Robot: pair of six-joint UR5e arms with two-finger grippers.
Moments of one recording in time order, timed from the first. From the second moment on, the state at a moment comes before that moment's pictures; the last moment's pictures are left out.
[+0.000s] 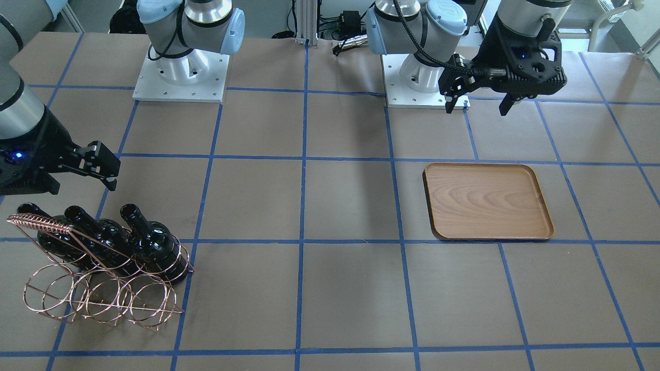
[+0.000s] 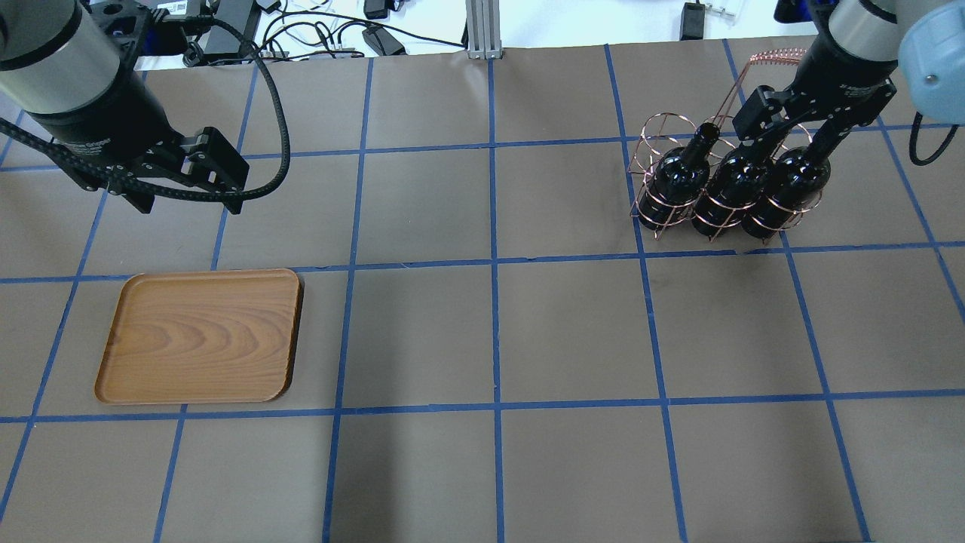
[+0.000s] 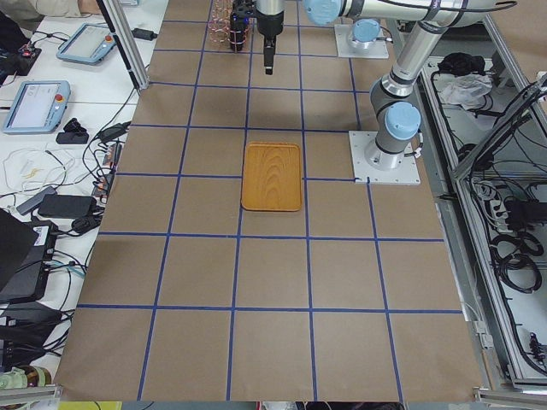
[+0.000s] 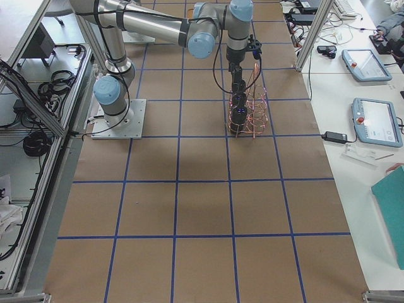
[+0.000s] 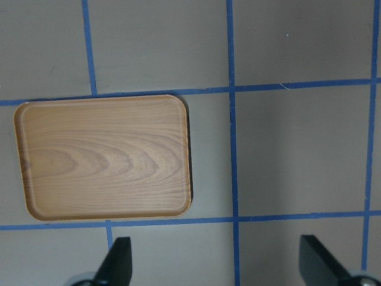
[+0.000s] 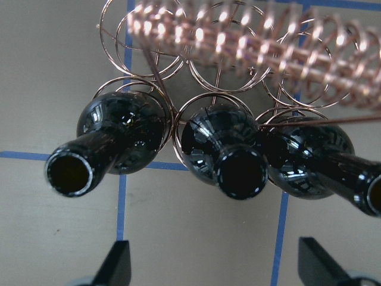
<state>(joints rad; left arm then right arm) -1.48 -1.47 -1.60 -1.64 1.60 0.13 1.35 -1.44 1.61 -1.77 -1.56 -0.30</state>
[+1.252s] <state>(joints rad) -1.48 -1.47 -1.60 -1.65 1.60 0.13 1.35 -1.35 1.60 -1.87 -1.58 -0.20</state>
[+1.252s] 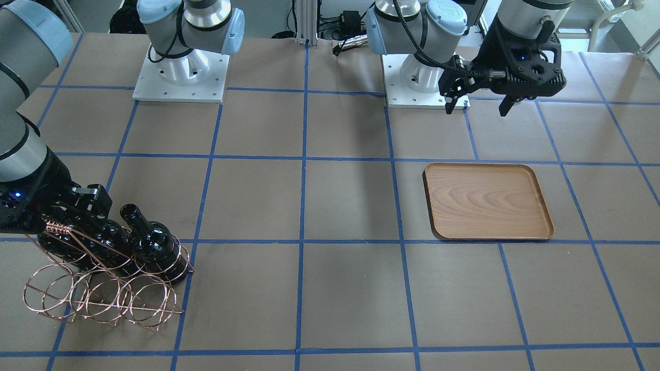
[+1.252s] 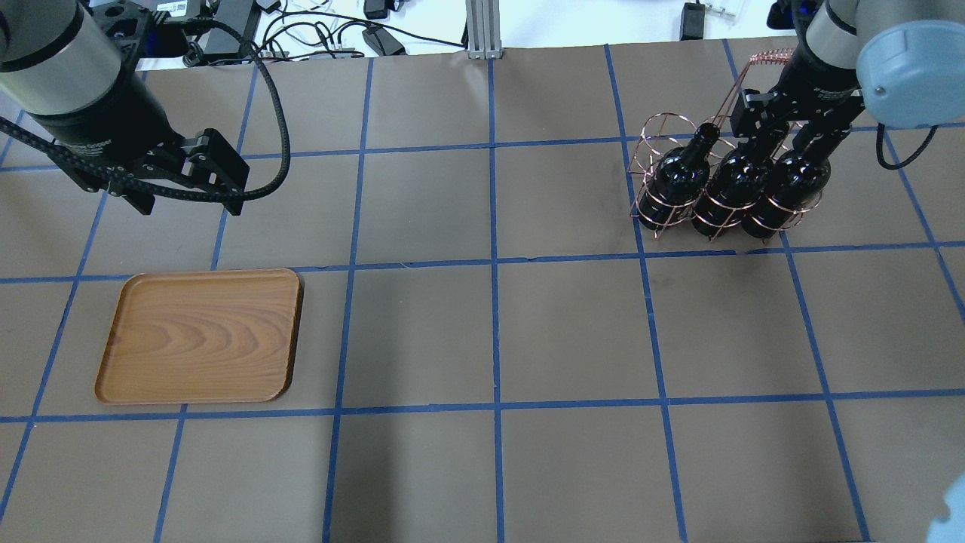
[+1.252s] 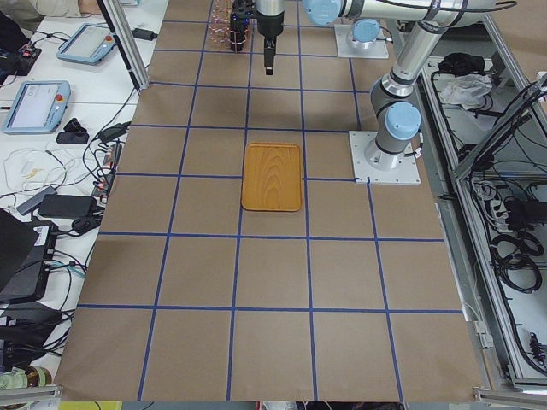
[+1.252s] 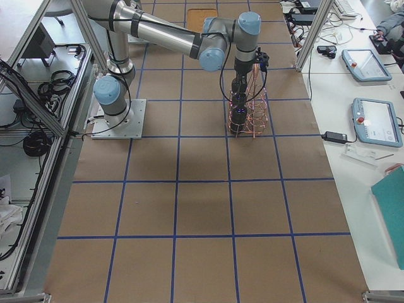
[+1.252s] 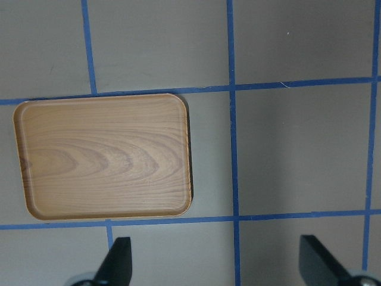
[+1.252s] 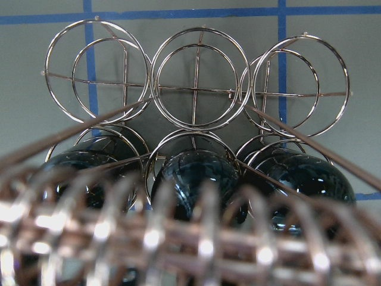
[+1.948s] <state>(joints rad) -1.48 -1.47 -1.60 -1.64 1.60 0.14 1.36 -1.35 1.55 -1.82 -1.58 -0.20</state>
